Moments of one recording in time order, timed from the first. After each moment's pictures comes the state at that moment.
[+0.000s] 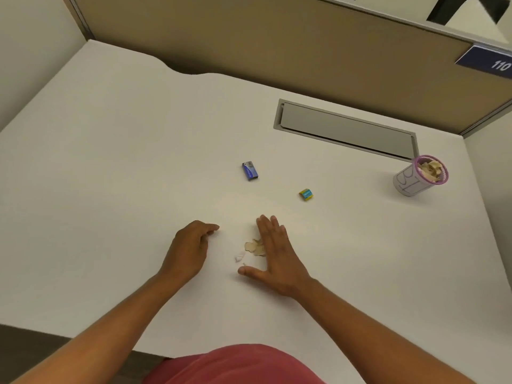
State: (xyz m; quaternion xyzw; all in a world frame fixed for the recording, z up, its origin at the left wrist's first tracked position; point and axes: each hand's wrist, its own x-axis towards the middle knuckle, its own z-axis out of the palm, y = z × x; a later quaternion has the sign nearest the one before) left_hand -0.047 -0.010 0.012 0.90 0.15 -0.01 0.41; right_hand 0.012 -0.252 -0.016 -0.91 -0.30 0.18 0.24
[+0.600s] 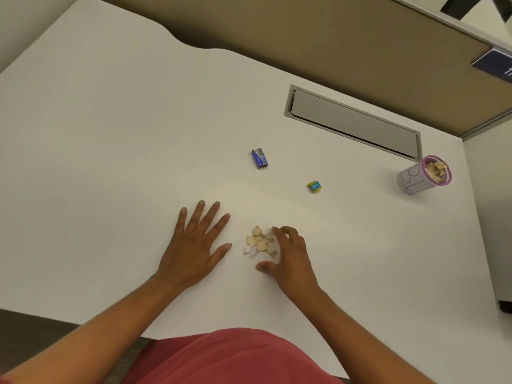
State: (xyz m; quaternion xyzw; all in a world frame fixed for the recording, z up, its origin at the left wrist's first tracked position) left_hand -0.073 0.005 -0.047 0.99 -0.03 -0.03 0.13; right_hand -0.020 -0.244 0.001 -0.95 -0.11 0.18 0.24
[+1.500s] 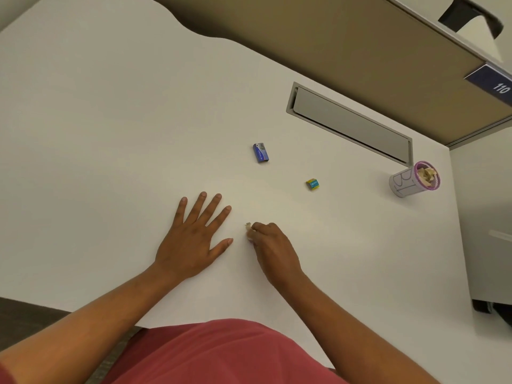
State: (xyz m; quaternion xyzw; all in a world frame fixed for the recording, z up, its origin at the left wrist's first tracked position) left_hand -0.073 0.004 -0.058 1.00 -0.04 0.01 0.08; right_hand -0.014 -0.210 0.004 -0.94 -0.33 0.09 0.09
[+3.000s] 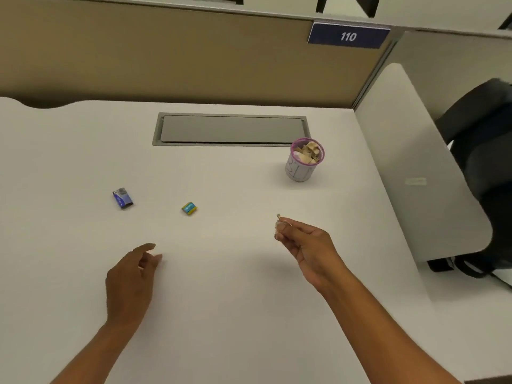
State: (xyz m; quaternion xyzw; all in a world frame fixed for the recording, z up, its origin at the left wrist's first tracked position) left_hand 0.009 -0.191 0.010 0.90 0.24 0.07 0.36; right_hand 0.083 -0.522 0.079 -0.51 0.25 0.17 0.81
